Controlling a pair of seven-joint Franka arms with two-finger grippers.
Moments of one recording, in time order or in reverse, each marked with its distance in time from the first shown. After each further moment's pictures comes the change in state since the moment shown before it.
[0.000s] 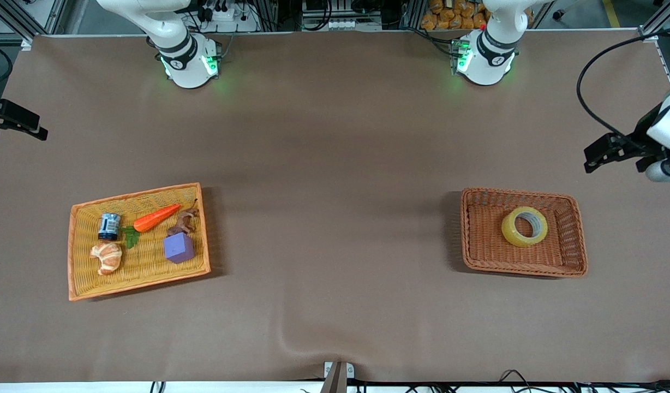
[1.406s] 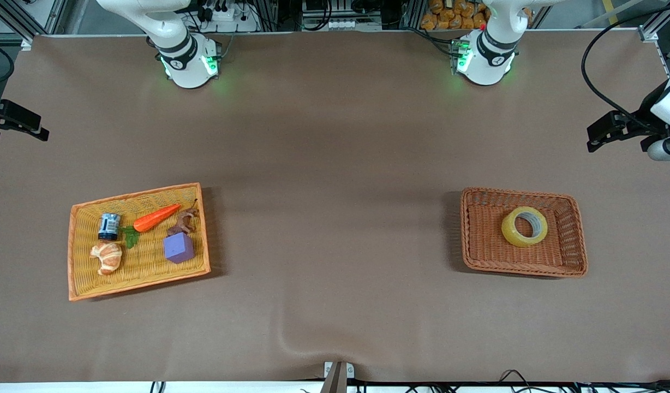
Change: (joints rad) left arm -0.208 -0.022 0.201 0.030 -0.009 -0.103 0.049; right arm 0.002 0.000 0.003 0.000 0.000 0.005 0.000
